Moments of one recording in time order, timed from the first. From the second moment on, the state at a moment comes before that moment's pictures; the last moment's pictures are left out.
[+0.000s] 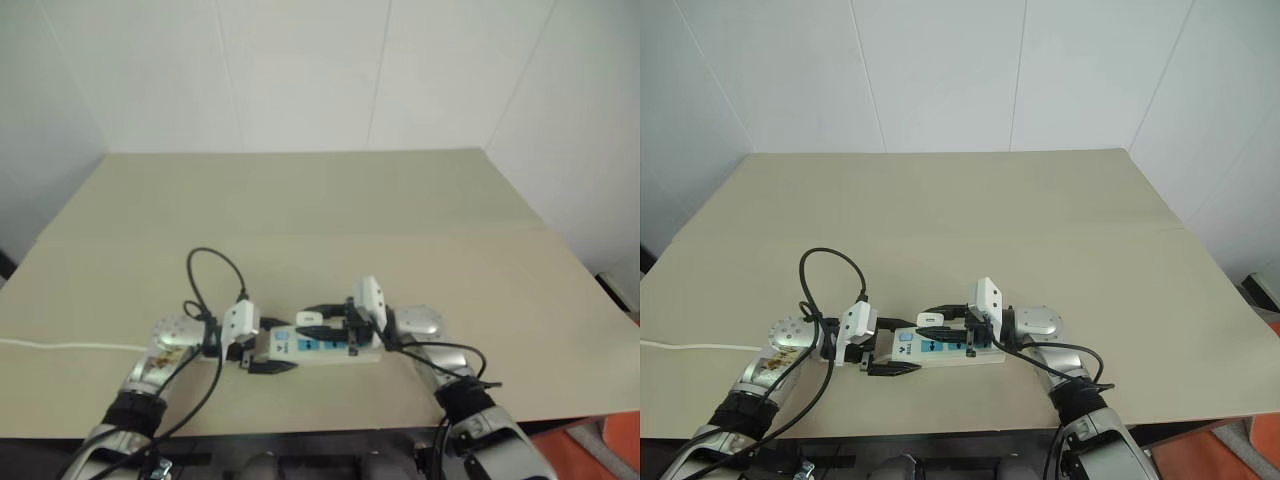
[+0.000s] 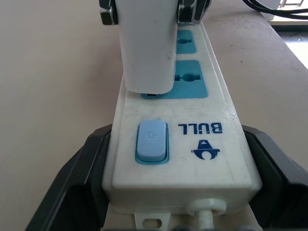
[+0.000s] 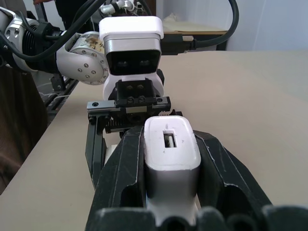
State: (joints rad) left arm -0.35 0.55 -0.18 0.32 -0.24 -0.13 -1.35; right arm -0.49 -0.24 0.26 0.38 0.30 -0.15 1.21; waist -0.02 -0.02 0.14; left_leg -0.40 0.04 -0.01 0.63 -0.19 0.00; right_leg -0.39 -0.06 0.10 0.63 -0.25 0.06
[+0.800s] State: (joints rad) left arm -0.33 0.58 -0.16 0.32 -0.25 -0.13 -1.34; right arm -0.55 -0.20 0.30 0.45 0.27 -0.15 1.22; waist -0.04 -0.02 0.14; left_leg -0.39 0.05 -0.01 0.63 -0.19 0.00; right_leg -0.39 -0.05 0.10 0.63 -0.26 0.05
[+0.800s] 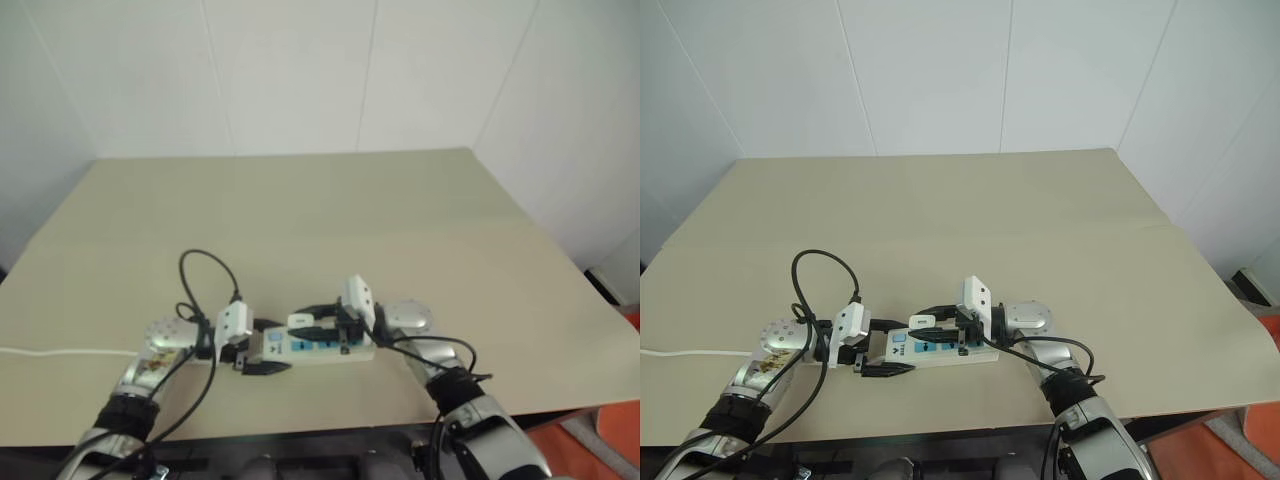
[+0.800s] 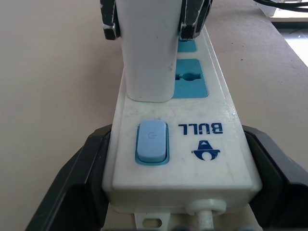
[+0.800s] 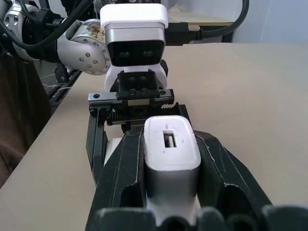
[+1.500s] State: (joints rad) left arm -0.33 0.58 -0.16 0.32 -0.25 -0.13 -1.35; right arm -0.56 -0.22 0.30 0.45 0.26 -0.12 1.24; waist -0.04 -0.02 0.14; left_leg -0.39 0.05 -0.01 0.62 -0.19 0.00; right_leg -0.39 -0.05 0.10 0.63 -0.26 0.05
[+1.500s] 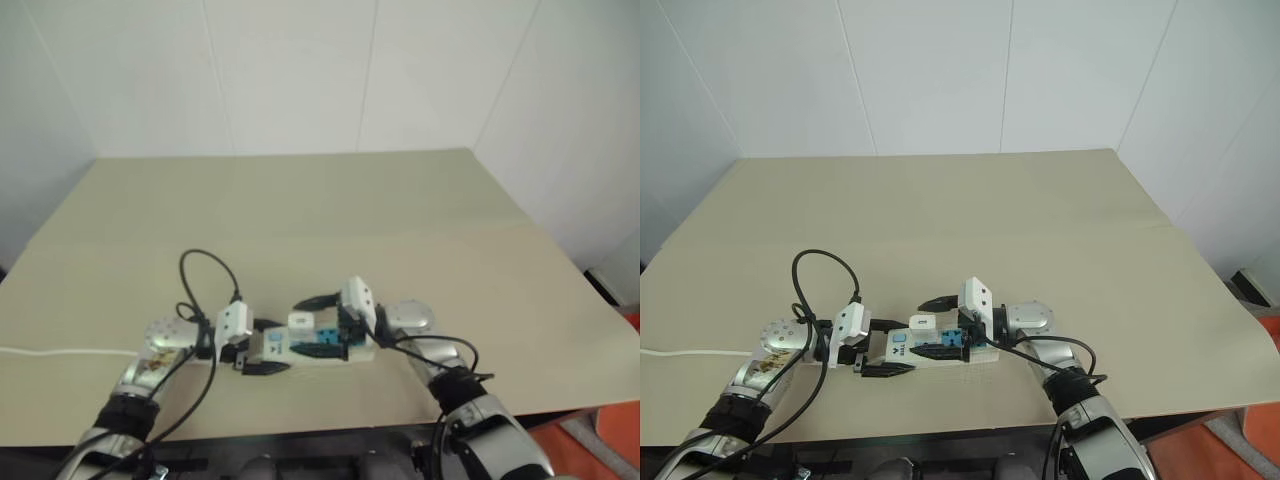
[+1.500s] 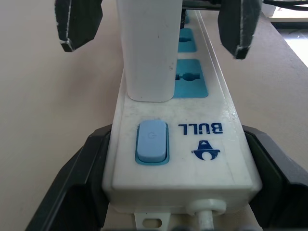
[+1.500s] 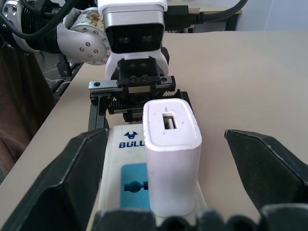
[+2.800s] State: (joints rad) left arm -0.28 0.77 -0.01 0.07 -0.44 0.05 -1.45; right arm -0.49 -0.61 0.03 0.18 0.41 0.06 1.31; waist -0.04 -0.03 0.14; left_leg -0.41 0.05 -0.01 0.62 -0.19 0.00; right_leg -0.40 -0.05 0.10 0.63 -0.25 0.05
